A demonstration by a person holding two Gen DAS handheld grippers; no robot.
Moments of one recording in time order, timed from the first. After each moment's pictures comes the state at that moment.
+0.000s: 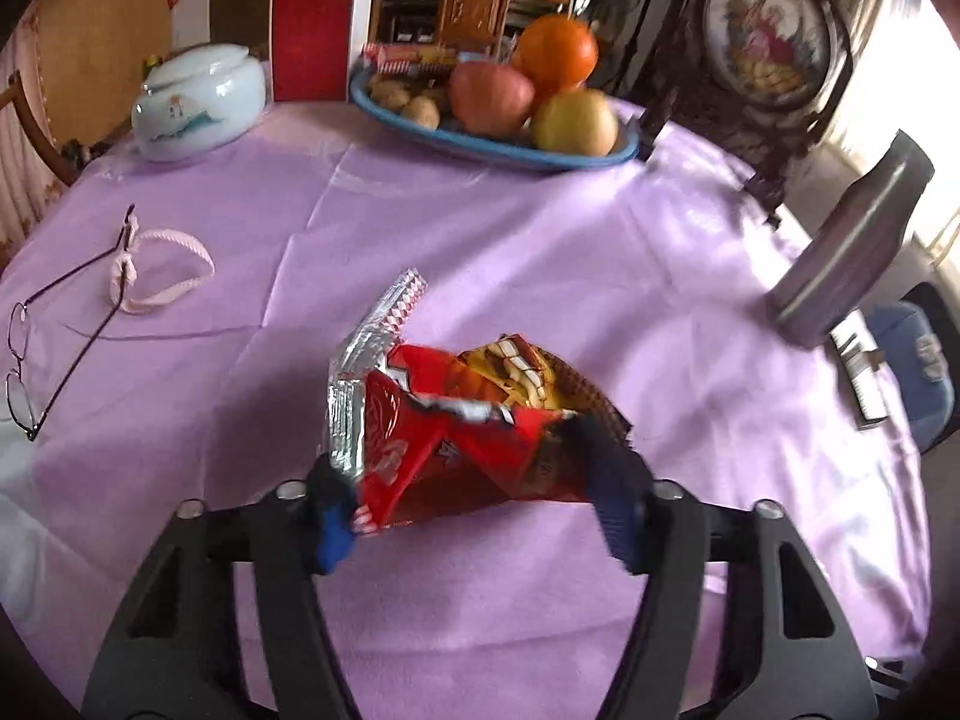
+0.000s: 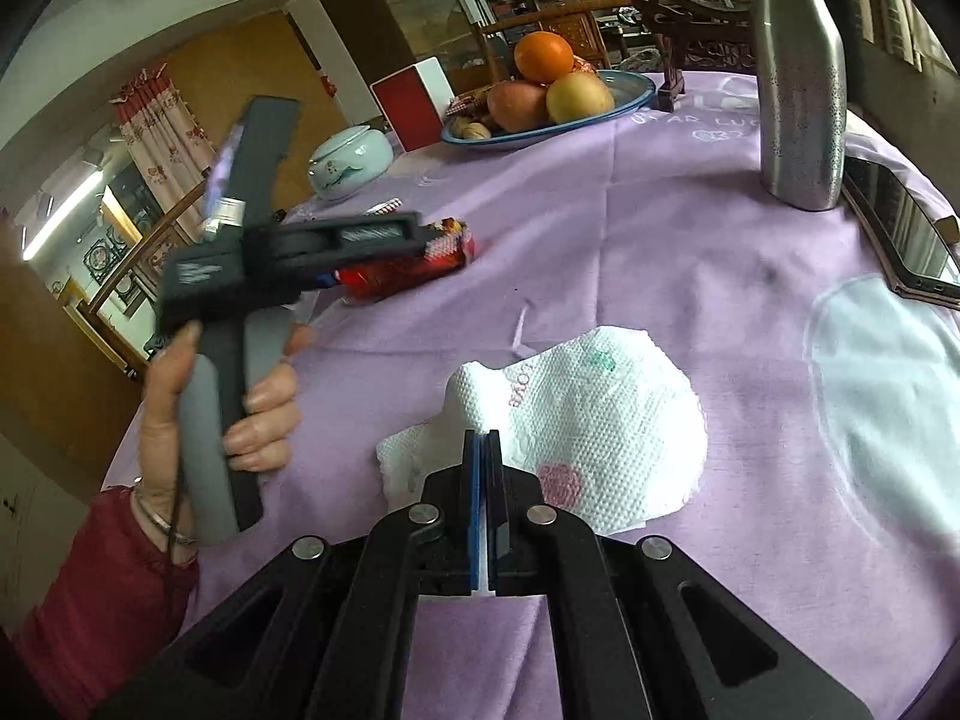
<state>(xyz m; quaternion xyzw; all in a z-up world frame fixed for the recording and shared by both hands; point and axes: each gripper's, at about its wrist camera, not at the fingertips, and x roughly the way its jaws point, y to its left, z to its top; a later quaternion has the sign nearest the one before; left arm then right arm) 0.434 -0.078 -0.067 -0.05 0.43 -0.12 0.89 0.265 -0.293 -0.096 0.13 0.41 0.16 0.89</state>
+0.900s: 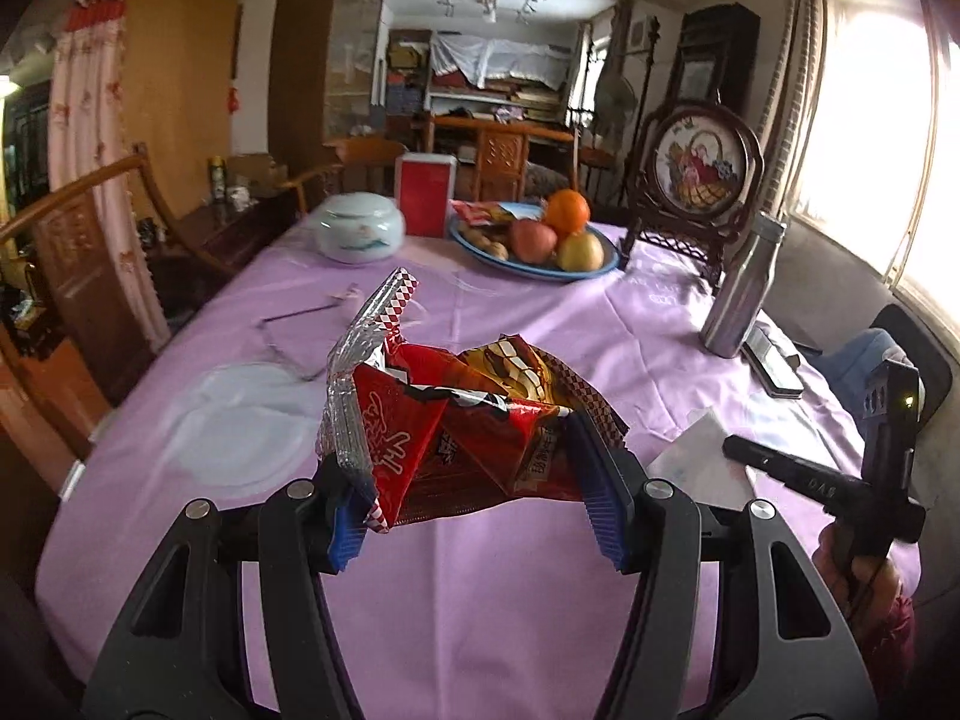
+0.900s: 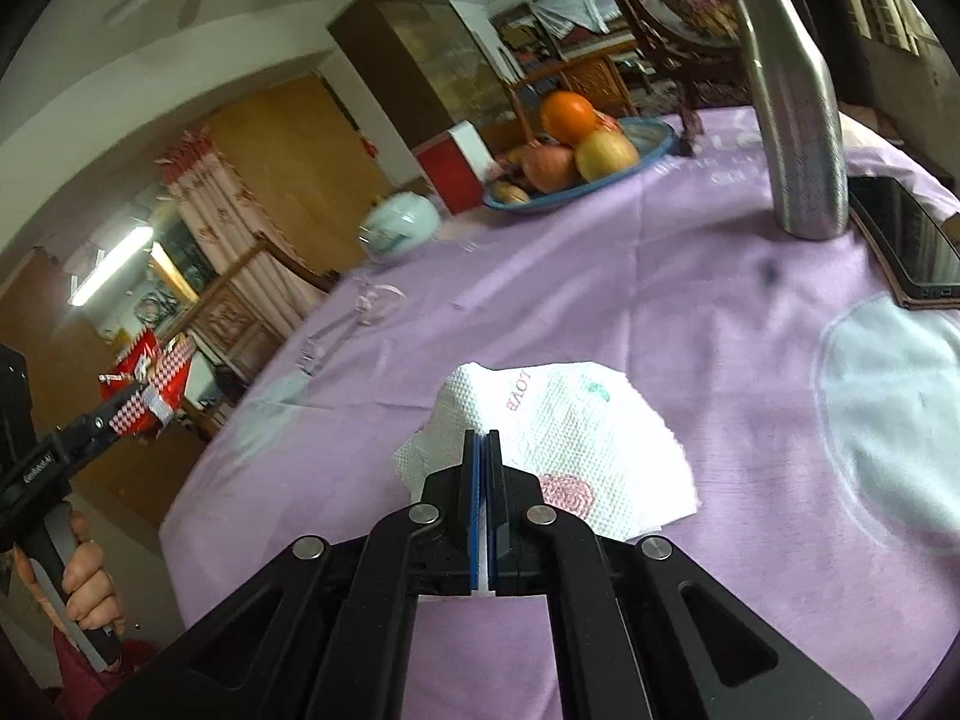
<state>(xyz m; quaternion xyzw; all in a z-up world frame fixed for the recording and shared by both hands) 0.213 0.023 0.045 -0.04 0.30 -0.08 0.95 0.237 -0.311 -0.074 0.20 0.32 0.22 0.90</state>
